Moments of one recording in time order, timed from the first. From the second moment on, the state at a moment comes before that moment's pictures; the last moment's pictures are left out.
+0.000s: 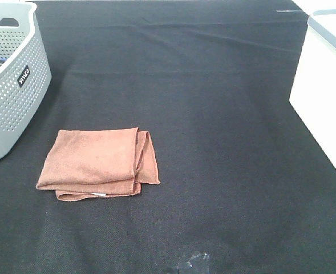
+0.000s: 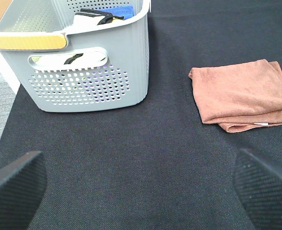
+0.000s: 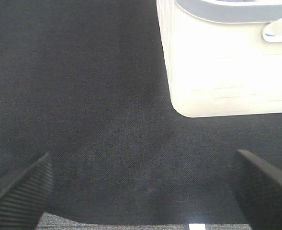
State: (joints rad) left arm 0.00 0.00 -0.51 -0.01 1.05 0.07; right arm 0.04 0.00 -0.46 0.00 1.11 -0.03
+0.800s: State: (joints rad) left arm 0.00 0.00 -0.51 -0.01 1.05 0.07; right arm 0.04 0.00 -0.46 0.00 1.11 -0.03
